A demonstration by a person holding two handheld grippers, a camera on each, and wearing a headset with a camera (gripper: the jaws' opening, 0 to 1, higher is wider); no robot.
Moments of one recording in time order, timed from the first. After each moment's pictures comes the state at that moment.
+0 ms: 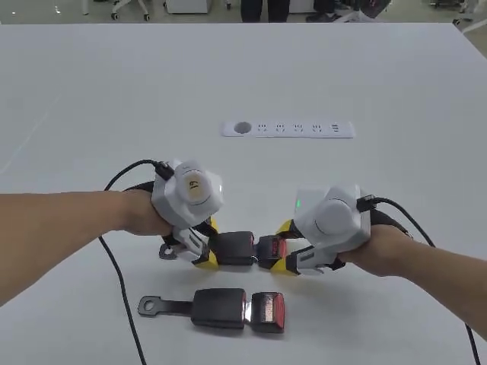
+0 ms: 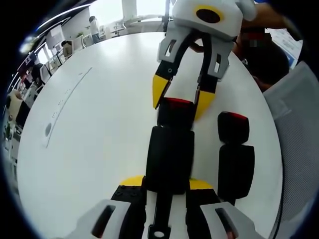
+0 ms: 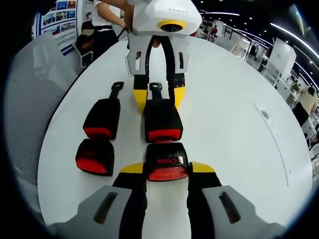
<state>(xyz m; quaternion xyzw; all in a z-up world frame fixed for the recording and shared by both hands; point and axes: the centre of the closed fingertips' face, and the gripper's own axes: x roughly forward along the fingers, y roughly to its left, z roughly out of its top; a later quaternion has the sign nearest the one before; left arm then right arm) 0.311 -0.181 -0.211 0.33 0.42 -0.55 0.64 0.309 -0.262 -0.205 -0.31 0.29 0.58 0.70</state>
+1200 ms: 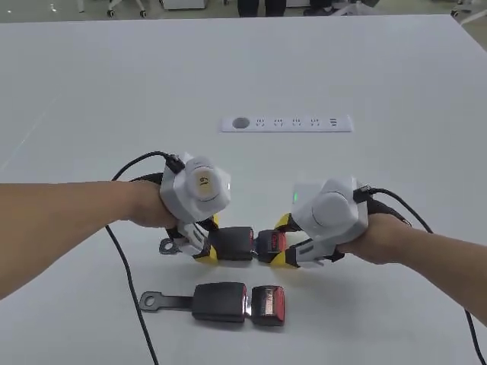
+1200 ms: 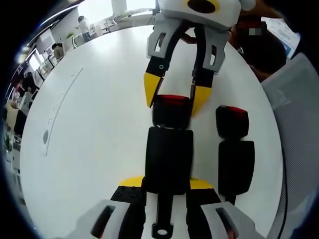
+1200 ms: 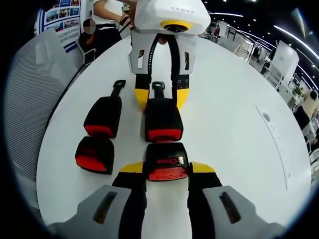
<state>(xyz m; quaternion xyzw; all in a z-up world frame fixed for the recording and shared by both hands) 0.307 -0.185 -0.212 0.38 0.43 -0.56 0.61 0.309 -0.262 -0.205 -0.32 0.28 0.59 0.69</state>
